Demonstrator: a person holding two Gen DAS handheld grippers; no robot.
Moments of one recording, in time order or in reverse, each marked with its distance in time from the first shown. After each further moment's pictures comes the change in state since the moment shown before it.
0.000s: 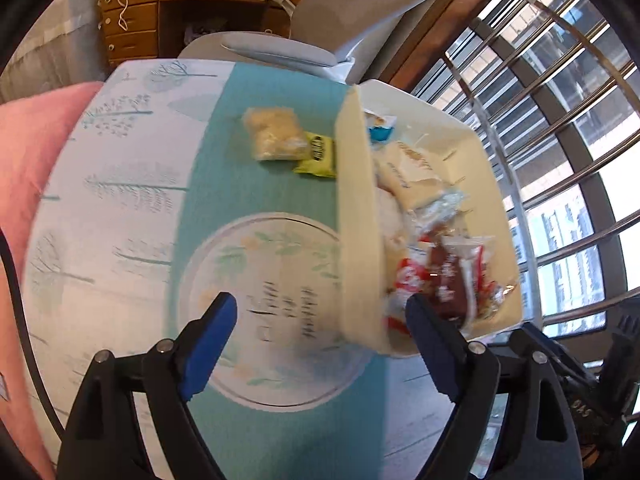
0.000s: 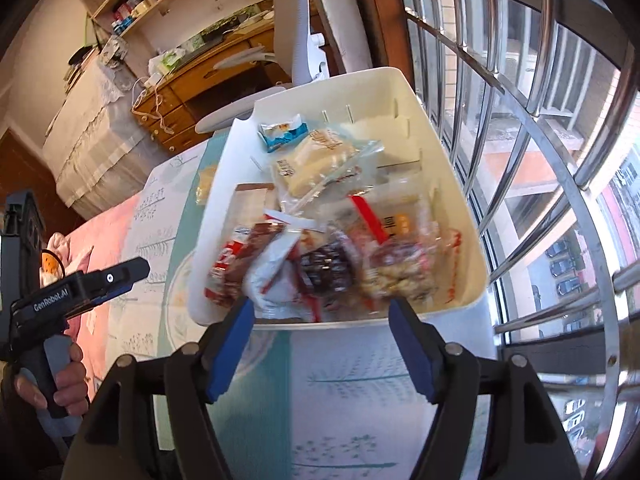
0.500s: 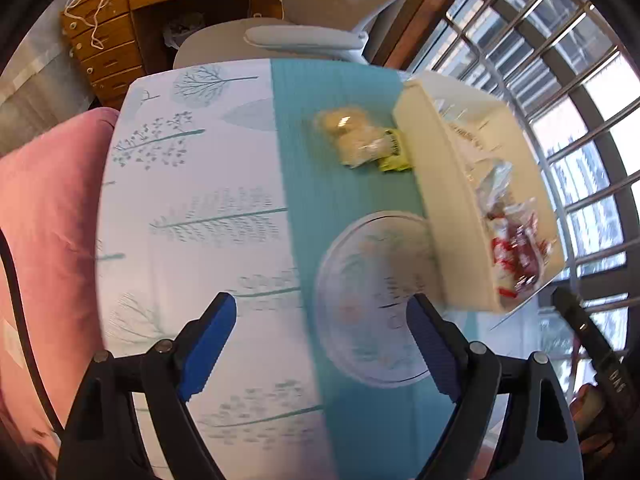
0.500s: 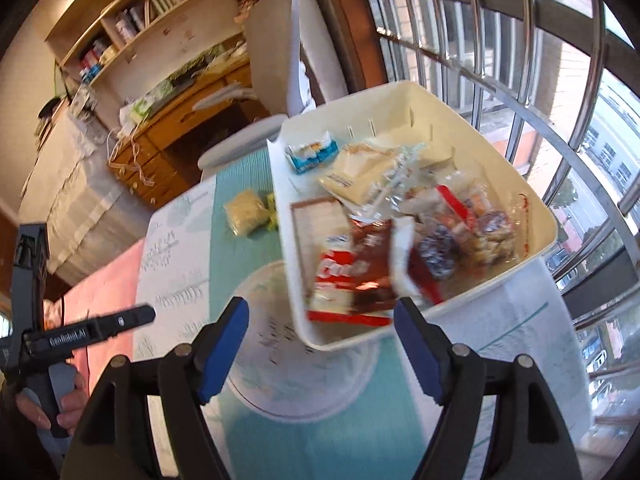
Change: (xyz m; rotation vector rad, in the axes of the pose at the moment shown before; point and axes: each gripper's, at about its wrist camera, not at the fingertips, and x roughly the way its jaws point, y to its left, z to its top) left arm -0.017 0.099 0.051 0.199 0.155 0.049; right arm 0.010 0.112 -0.019 0.193 -0.157 -0.092
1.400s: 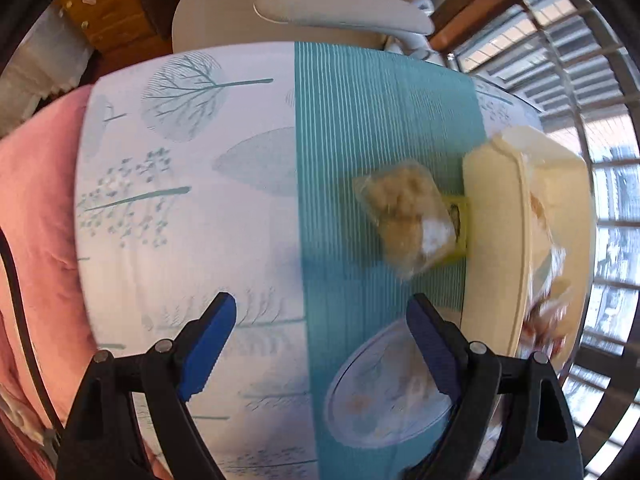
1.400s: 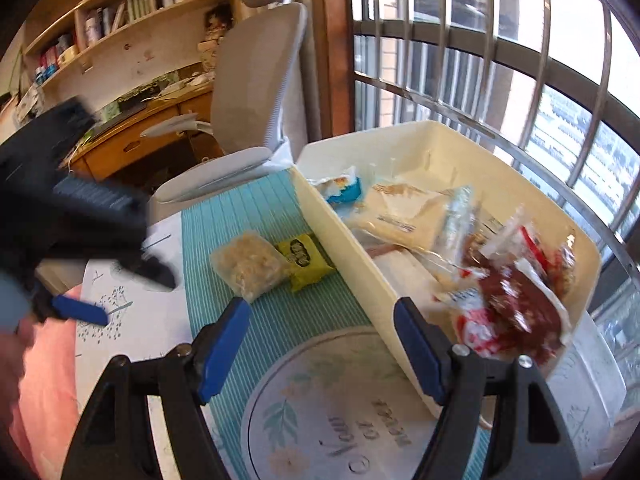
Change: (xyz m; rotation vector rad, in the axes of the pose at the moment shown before) left arm 0.093 0.018 0.156 -0.157 0.270 0.041; right arm 0.110 0.119 0.011 -0.024 -0.207 -0.314
